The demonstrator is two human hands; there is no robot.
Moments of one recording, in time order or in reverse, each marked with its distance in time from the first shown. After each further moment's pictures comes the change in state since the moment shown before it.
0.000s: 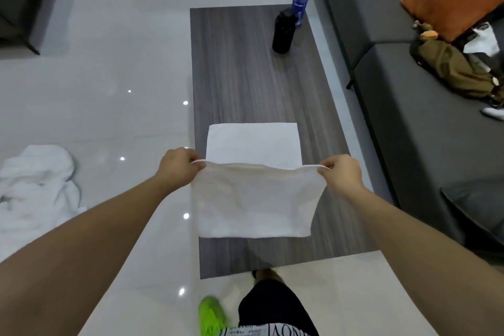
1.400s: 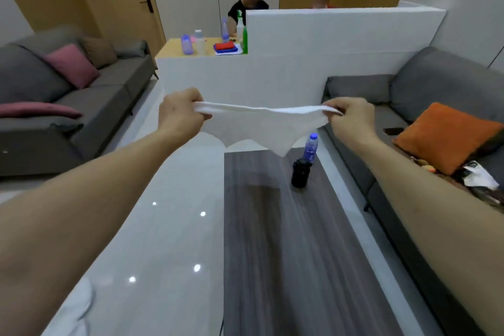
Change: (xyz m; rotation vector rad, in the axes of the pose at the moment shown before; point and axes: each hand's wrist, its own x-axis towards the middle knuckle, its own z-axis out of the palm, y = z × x) left_hand 0.059 0.148 -0.408 -0.119 0.822 0.291; right_hand 0.051 -0.330 -0.297 0.357 0.622 -0.632
